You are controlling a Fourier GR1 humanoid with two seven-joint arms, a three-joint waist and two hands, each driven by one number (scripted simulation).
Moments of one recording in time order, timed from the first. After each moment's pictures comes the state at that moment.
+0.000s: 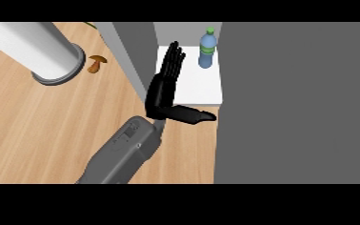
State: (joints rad) left arm -0.61 0.02 -0.51 -0.98 0.63 0.30 -0.62; right arm 0.97 -0.10 0.23 -2.46 -0.12 0.32 -0.23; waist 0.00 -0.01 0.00
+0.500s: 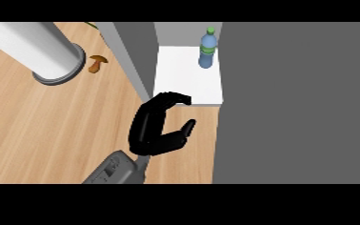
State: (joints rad) left arm -0.33 0.12 -0.61 -1.33 0.61 0.28 -0.54; right arm 0.97 -0.20 0.27 -2.48 -0.05 0.40 -0.24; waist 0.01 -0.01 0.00
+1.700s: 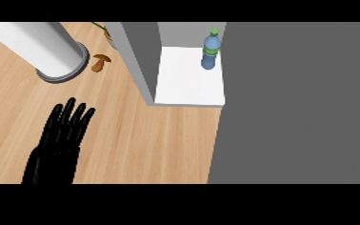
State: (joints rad) left arm 0.16 0.49 -0.40 -1.81 0.80 0.14 -0.53; right arm 0.88 -0.43 0.58 -2.50 0.03 0.52 -0.19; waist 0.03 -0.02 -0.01
